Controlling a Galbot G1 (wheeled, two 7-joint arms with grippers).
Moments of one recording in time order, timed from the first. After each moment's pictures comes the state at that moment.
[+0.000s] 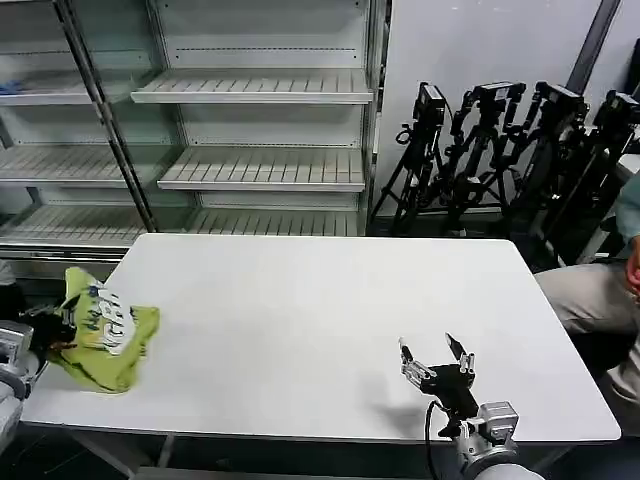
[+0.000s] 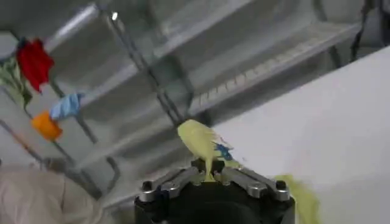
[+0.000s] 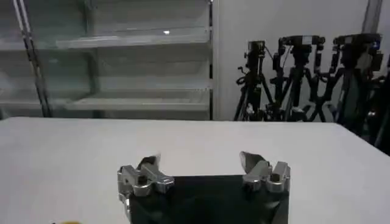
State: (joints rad) left arm 1.44 -0.72 -0.91 -2.02 -0.41 0.58 -0.02; right arm -1.50 1.26 0.44 2.27 0.30 -0.41 0.16
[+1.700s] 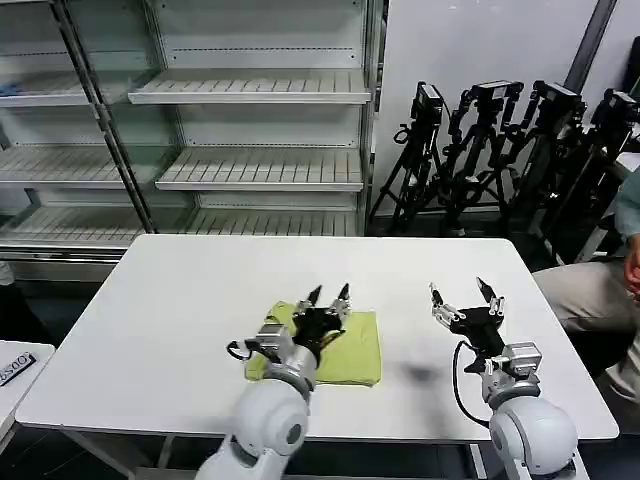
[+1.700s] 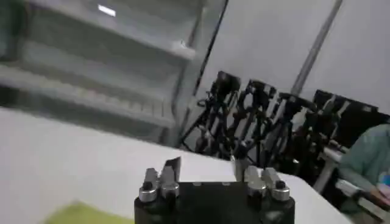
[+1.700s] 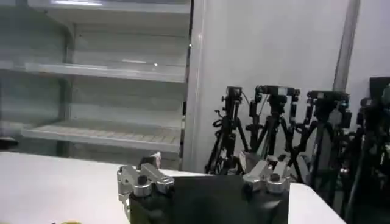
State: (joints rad) left arm 1.04 -1.50 -0.08 -2.02 -0.47 0.51 -0.38; right arm -1.24 1.25 0.56 2.10 0.25 -0.37 0.04
